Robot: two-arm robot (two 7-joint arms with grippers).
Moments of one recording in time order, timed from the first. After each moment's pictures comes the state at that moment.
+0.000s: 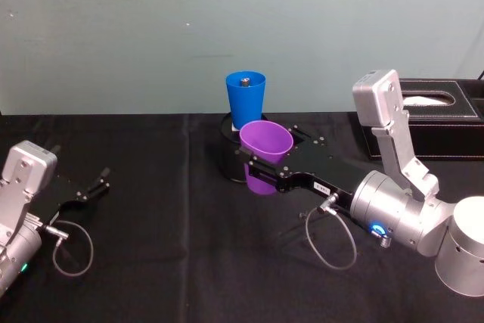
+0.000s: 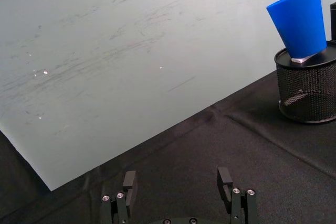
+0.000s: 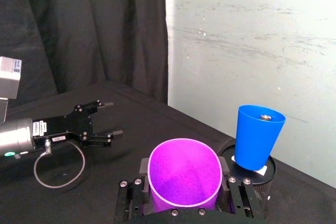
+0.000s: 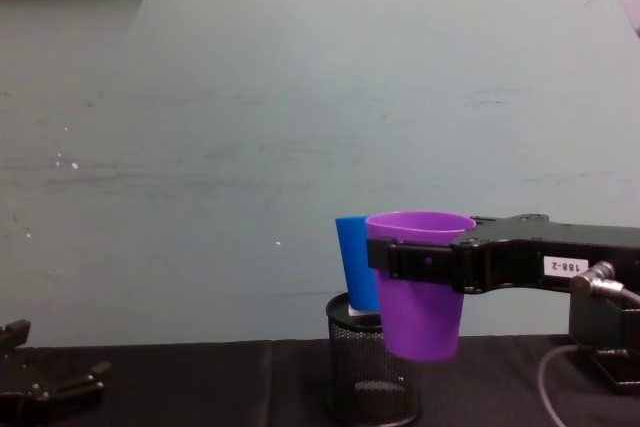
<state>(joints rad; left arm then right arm) -0.20 0.60 0.45 -1.41 -0.25 -0.12 0.03 0.23 0.43 -0.39 -1.73 0.40 0.23 0.39</state>
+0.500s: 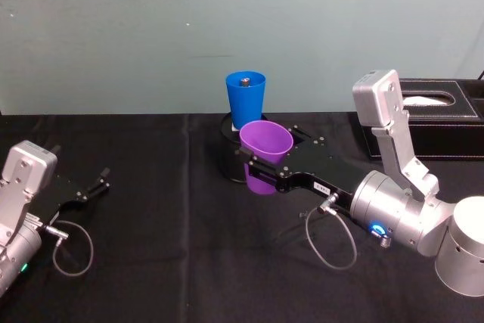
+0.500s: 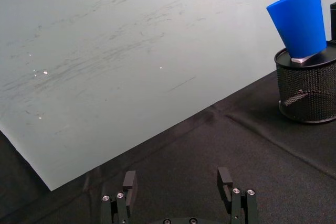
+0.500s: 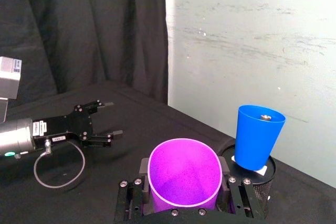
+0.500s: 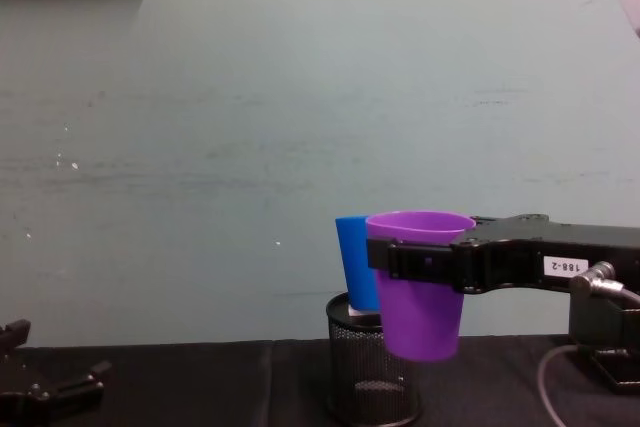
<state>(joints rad) -0.20 0.60 0.45 -1.41 -0.25 -0.12 0.03 0.23 0.43 -0.39 -1.73 0.40 0.23 0.39</state>
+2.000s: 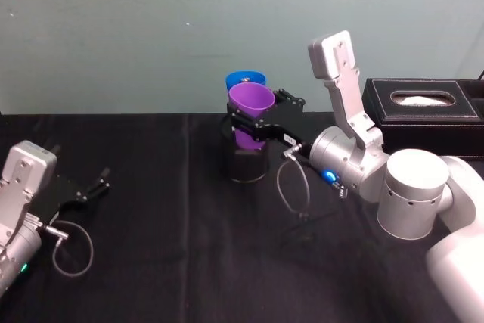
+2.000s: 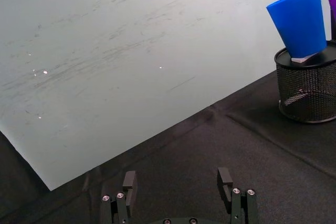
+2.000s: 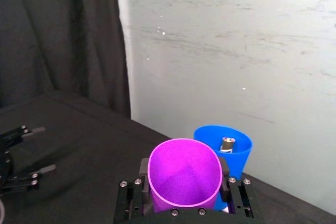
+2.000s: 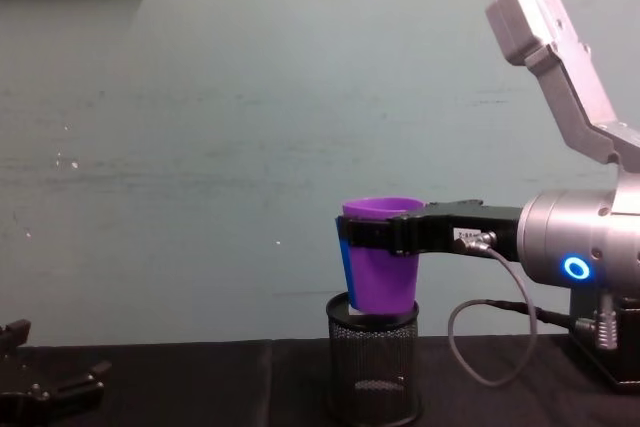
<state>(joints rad) -0.20 0.60 0.45 -1.41 -0.25 -0.12 0.03 0.46 0.24 -0.43 -1.41 0.31 0.22 0.28</state>
